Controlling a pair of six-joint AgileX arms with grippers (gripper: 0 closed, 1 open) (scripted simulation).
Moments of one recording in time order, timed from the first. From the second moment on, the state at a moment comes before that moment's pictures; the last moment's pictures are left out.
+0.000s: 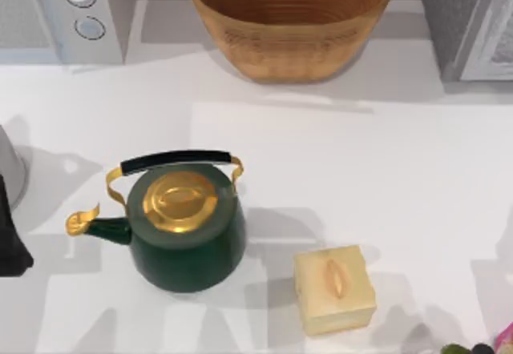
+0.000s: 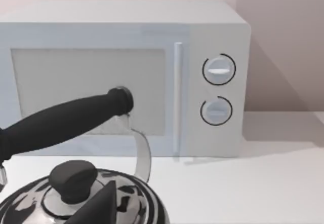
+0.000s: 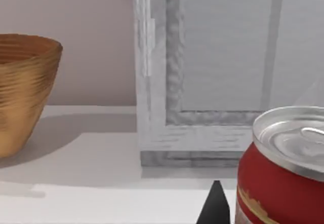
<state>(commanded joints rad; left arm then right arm) 0.00 0.00 0.00 0.00 0.00 0.00 0.00 0.00 0.00 0.00 0.00 0.00</state>
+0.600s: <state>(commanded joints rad) 0.00 0.00 0.00 0.00 0.00 0.00 0.02 0.27 0.06 0.13 -0.06 0.01</state>
